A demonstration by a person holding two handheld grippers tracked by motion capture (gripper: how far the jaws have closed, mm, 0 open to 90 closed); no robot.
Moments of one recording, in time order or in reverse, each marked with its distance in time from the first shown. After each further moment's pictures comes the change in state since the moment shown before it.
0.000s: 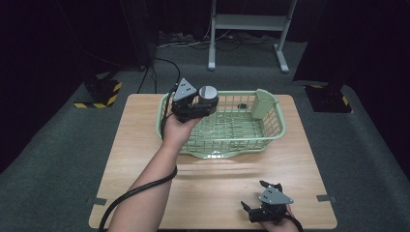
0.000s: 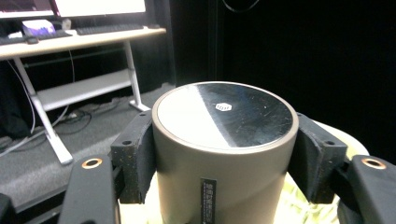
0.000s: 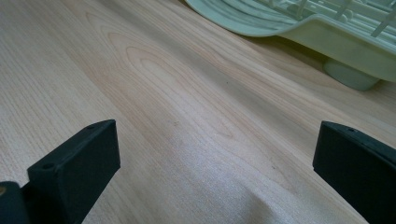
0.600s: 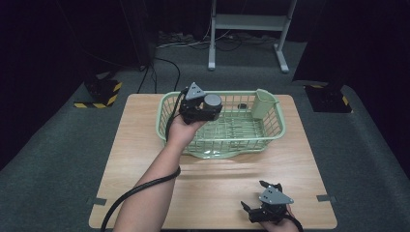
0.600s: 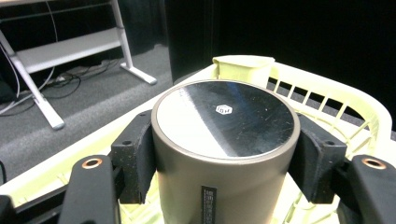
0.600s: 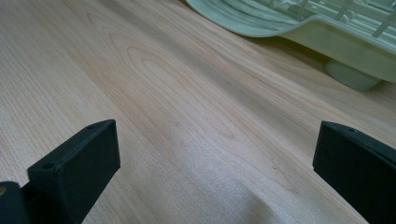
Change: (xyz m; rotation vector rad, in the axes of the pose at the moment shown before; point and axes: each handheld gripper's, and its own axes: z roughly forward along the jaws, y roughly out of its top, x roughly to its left) left arm 0.003 -0.017 0.027 0.162 -0.020 -0.011; right arm 0.000 0.000 0.000 -0.001 0.004 0.001
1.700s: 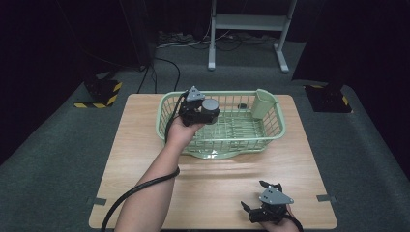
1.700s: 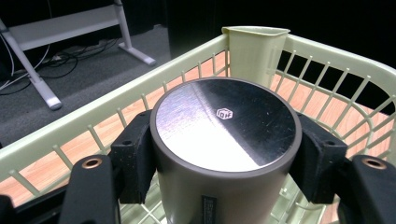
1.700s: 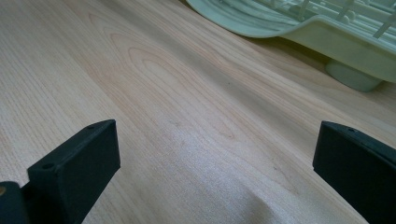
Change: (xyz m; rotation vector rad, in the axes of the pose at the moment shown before) left arm 0.010 -0.017 0.010 0.063 -0.005 -0.014; right arm 0.000 0.000 0.000 -0.002 0.005 0.000
